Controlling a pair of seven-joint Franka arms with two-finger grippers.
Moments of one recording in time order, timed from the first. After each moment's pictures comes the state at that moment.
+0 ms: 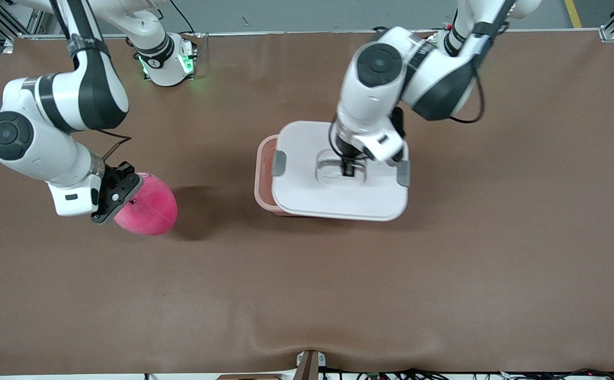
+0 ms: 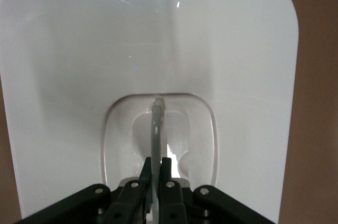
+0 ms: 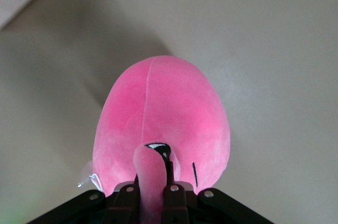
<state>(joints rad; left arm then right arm) -0.53 0.36 -0.12 -1.51 -0.01 1.91 -2.12 0.27 0.21 -0.08 -1.71 -0.02 1.84 -0.70</state>
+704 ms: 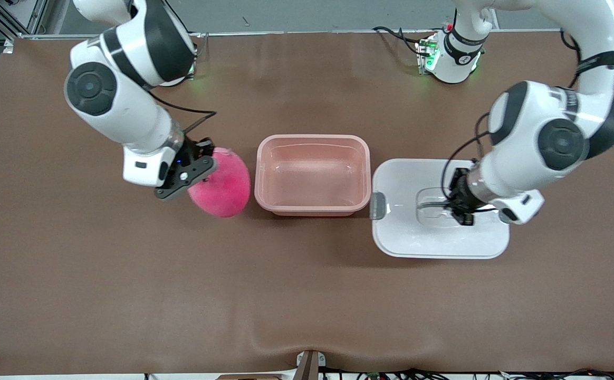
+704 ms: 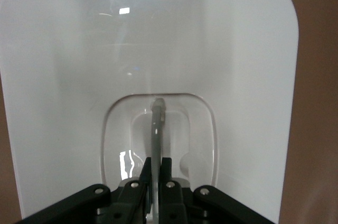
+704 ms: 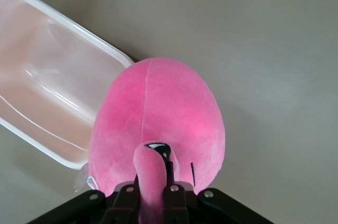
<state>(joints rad) -0.14 0.33 -0.13 -1.56 -0.05 1.85 -1.78 0.52 0.25 -0.08 -1.54 0.17 1.76 -0.09</state>
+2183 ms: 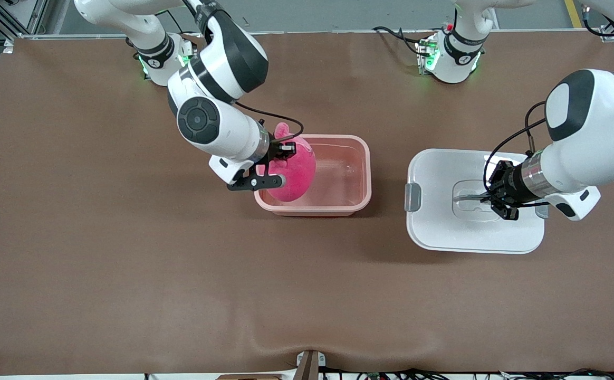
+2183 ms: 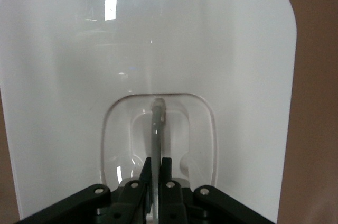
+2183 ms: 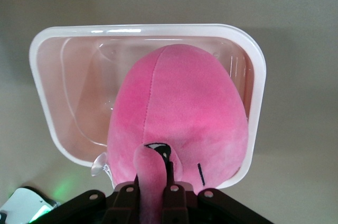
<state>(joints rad) -0.05 0.28 -0.13 -1.58 -0.07 1.78 -1.67 0.67 0.47 -0.08 -1.42 0.42 1.78 0.48</state>
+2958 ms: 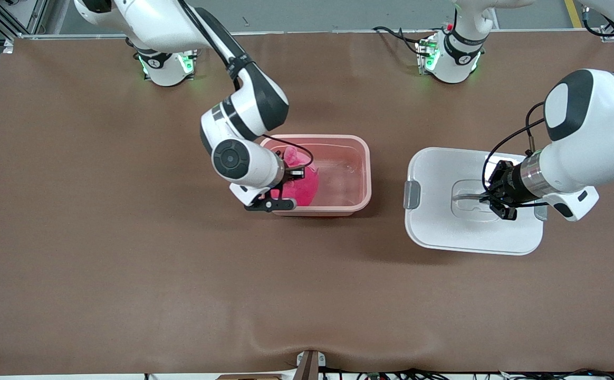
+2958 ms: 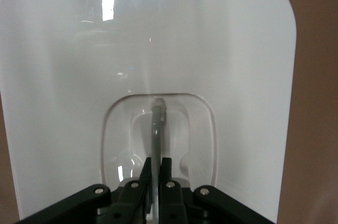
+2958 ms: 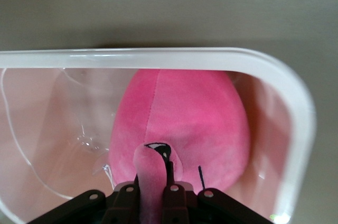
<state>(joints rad) -0.05 0.28 -0.14 -1.58 -0.07 1.79 -1.64 0.71 0.63 -0.08 -1.42 0.42 1.95 0.48</state>
